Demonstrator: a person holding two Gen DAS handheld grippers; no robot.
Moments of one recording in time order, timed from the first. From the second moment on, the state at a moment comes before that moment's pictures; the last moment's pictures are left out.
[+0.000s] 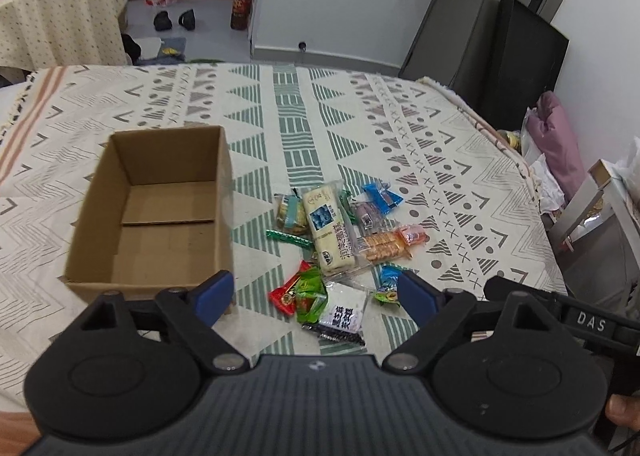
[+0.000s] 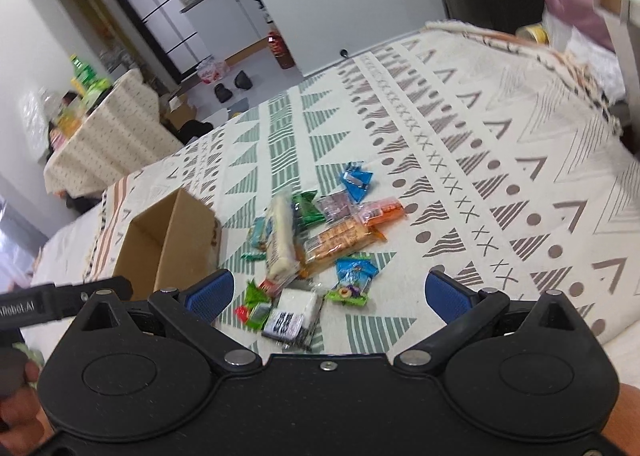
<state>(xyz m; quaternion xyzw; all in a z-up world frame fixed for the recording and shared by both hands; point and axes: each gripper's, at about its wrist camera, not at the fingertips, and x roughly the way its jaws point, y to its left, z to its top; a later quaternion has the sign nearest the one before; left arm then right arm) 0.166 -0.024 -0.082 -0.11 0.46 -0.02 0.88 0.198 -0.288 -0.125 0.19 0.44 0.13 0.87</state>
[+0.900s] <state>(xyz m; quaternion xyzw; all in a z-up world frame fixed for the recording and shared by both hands) 0.247 -0.039 -0.203 -0.14 0.56 0.01 0.82 0.267 -0.267 -0.234 0.25 0.52 0.11 0.81</state>
